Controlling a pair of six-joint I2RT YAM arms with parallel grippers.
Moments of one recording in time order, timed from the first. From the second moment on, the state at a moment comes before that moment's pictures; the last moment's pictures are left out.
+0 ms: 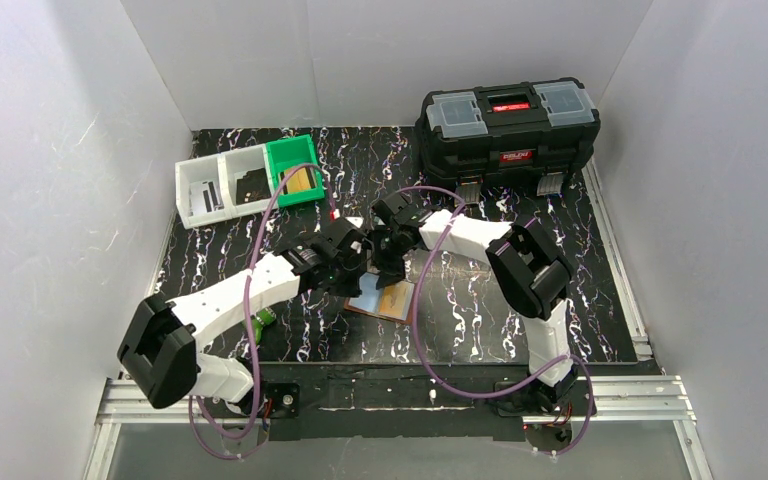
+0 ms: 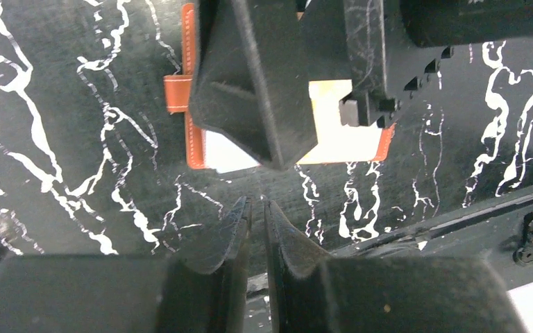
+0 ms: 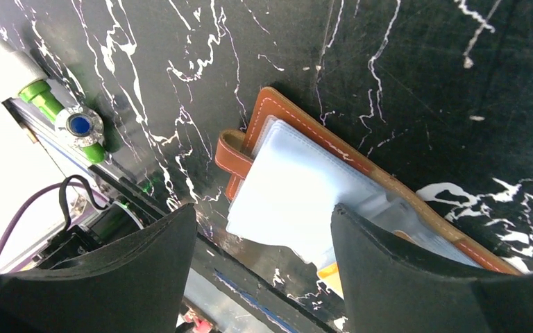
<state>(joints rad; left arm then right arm) -0.78 1.33 0.95 -0.69 -0.09 -0.58 0.79 2.02 1.39 -0.46 -0.43 0.81</state>
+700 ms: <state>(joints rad) -0.71 1.65 1.02 -0.47 0.13 -0.59 0.69 1.75 1.10 -0.51 -0.33 0.79</state>
